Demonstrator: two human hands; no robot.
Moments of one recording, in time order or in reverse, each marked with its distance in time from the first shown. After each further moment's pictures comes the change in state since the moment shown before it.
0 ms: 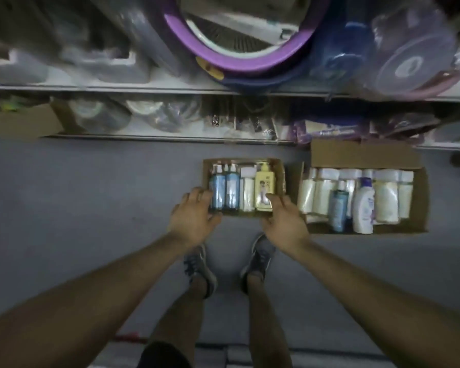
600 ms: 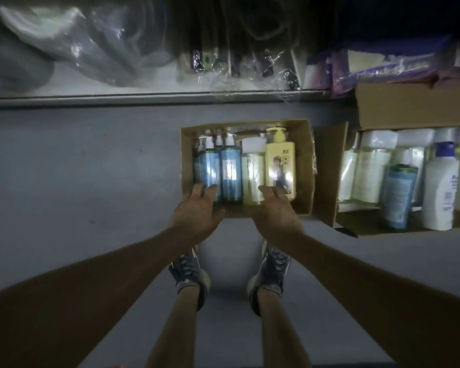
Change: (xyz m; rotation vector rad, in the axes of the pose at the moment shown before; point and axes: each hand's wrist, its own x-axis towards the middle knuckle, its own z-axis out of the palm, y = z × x) left_hand 0.188 -0.098 0.232 -0.084 -0.182 0.043; right_hand 0.179 0.080 0.208 0.129 -0.087 0.146
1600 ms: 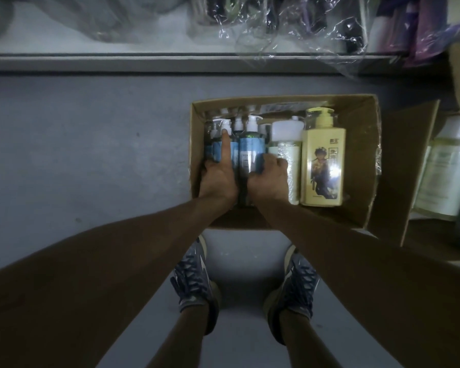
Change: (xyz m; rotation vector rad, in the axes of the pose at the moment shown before) left_hand 0.137 -0.023 0.049 -0.209 0.105 -0.171; right_hand 0.145 -0.034 0.097 0.327 0.220 0.173
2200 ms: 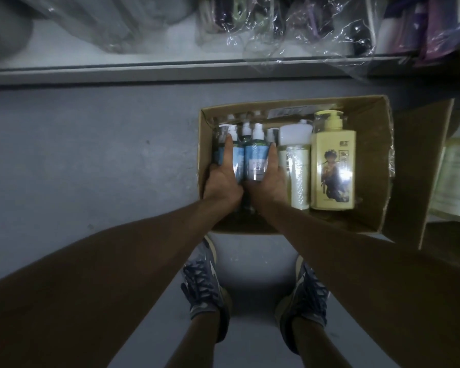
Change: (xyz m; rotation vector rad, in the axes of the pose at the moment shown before) left_hand 0.008 -0.013 -0.004 -0.122 0.035 -0.043; right_hand 0.018 0.013 0.035 0.120 -0.017 0.019
